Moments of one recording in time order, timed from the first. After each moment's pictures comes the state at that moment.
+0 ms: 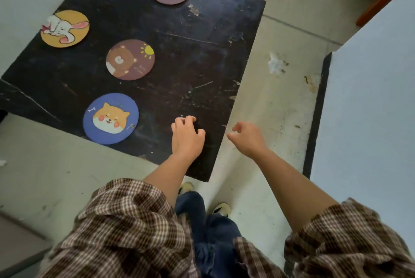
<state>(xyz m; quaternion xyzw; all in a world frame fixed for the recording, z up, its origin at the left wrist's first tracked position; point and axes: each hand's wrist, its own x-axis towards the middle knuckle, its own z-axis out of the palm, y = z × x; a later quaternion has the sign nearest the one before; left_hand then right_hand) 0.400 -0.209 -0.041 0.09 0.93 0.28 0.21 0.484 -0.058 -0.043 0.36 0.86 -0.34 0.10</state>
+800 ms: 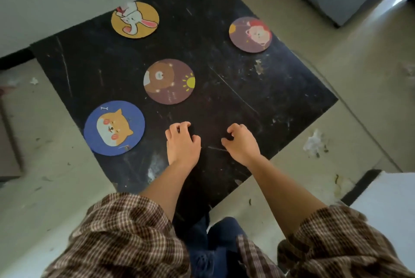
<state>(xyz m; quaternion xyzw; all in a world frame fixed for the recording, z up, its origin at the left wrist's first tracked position) 0.290 -0.142 -0.048 -0.19 0.92 0.32 0.11 0.267 0.021 -0.050 0.08 0.94 -0.27 0.19</state>
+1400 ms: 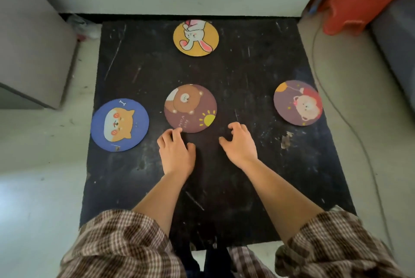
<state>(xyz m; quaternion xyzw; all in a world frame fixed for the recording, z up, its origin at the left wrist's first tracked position) 0.209 -0.119 -0.043 -0.45 0.84 0.29 0.01 0.093 -0.003 -0.043 -0.15 0.93 -0.24 0.24</state>
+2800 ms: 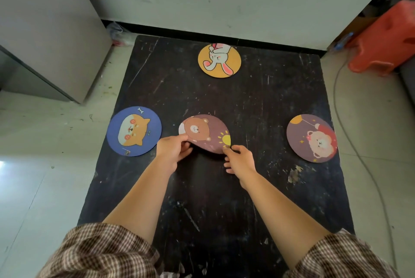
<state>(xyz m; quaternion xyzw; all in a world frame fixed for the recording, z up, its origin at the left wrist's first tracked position) 0.172 -0.176 -0.014 -0.64 0.32 0.69 -0.10 0.066 -0.029 -0.034 0.06 0.81 -0.42 0.42</state>
